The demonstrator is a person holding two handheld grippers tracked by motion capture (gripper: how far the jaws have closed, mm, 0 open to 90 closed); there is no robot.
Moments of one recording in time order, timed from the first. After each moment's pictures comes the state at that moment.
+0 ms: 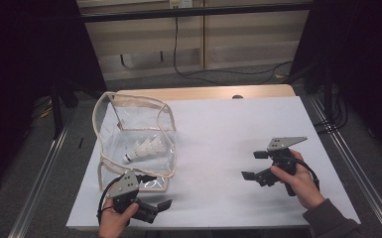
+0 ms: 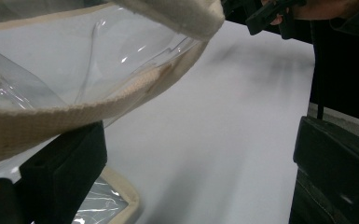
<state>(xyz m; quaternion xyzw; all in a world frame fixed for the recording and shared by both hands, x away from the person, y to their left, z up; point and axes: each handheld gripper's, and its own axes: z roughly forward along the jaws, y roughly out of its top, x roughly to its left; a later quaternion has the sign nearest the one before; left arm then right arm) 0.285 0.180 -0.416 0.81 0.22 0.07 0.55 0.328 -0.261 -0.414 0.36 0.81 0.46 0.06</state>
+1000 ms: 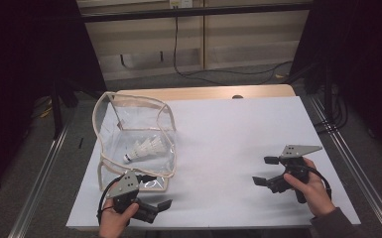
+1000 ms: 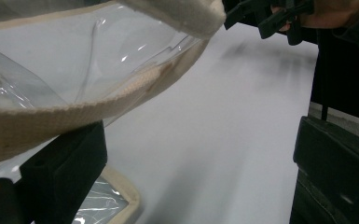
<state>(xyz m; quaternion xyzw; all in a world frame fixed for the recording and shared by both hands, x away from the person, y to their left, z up) 0.285 0.180 -0.417 0.81 0.22 0.07 0.55 0.309 -0.290 -0.429 0.37 0.80 0.48 0.07</state>
